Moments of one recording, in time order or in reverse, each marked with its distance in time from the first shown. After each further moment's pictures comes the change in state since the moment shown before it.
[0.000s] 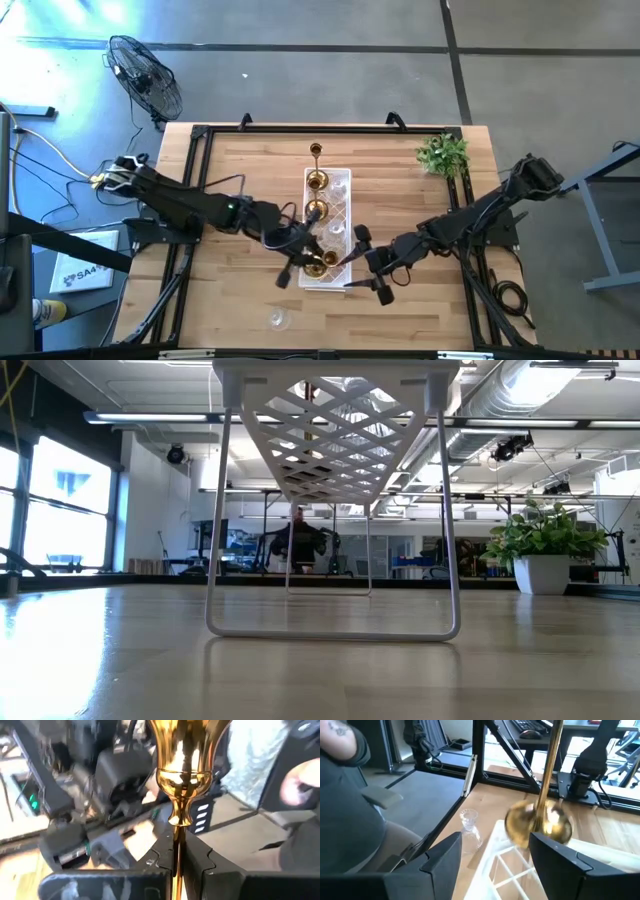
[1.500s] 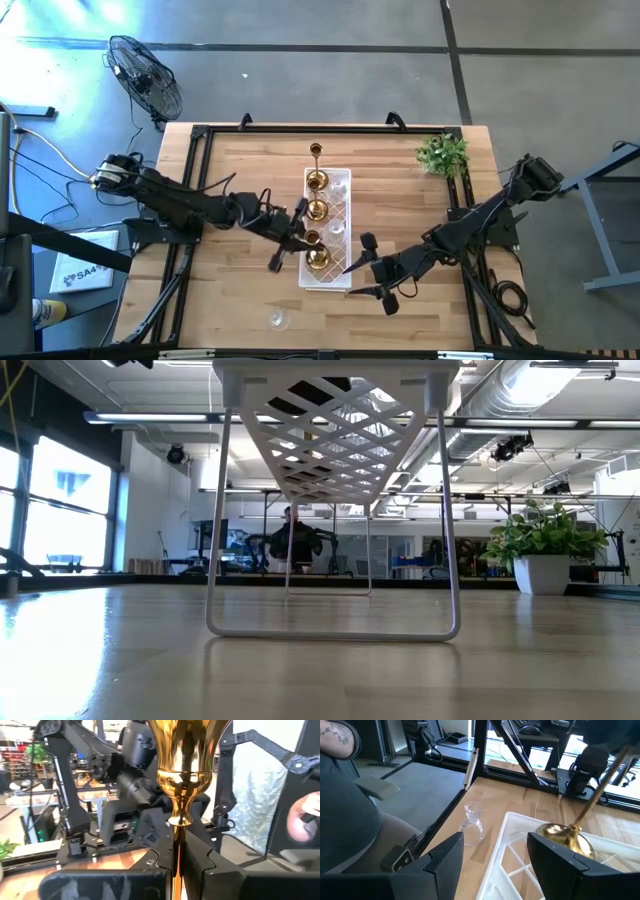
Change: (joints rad) left arm 0.094 -0.076 -0.444 0.654 0.074 -0.054; right arm 0.086 0.000 -0.001 -0.034 0.110 -0.002
